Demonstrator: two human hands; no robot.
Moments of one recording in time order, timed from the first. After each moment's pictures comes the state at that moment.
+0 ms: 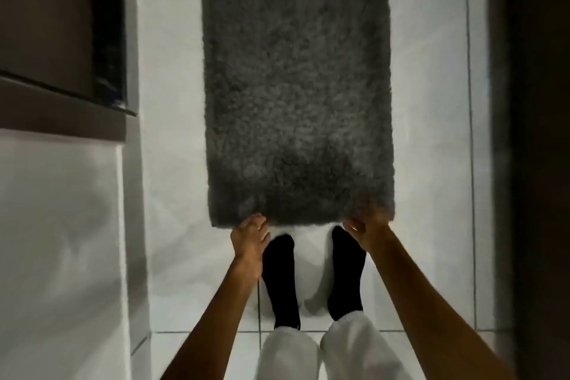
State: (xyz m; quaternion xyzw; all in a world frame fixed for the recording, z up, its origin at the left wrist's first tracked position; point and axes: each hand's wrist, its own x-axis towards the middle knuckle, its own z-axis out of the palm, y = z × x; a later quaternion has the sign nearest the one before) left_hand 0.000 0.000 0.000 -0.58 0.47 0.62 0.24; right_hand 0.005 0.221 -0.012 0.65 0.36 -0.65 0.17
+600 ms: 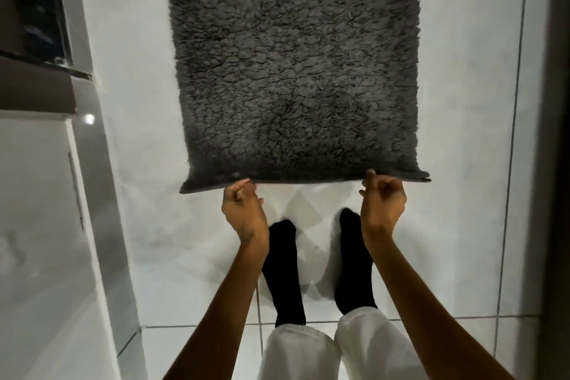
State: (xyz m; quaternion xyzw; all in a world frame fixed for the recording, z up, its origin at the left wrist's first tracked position) left_hand -0.006 0.011 -0.091 -0.53 0.63 0.56 0.07; right_hand 0.031 0.201 -0.101 0.60 0.62 -0.51 -0.01
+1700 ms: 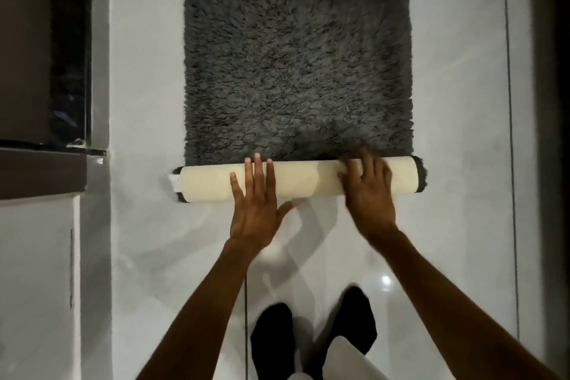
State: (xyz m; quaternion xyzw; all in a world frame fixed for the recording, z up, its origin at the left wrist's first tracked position) left_hand -0.147 0.019 -0.140 0.15 0.96 0.01 0.24; right_hand -0.131 0.250 -0.133 0.03 0.99 -0.10 0.07
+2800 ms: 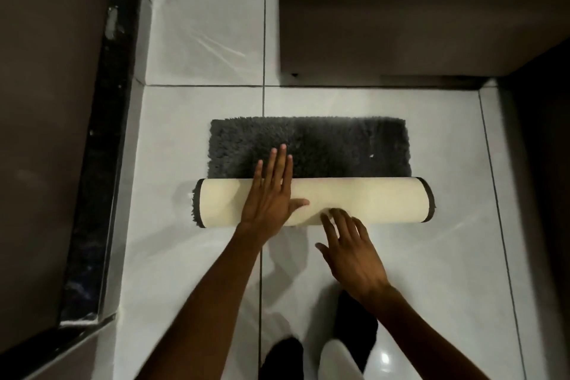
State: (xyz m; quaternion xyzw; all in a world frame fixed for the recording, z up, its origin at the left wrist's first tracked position) left_hand -0.528 0.057 -0.112 0.24 0.96 -0.01 0.16; right_hand -0.393 0.237 -0.093 -0.07 0.98 -0.03 0.16
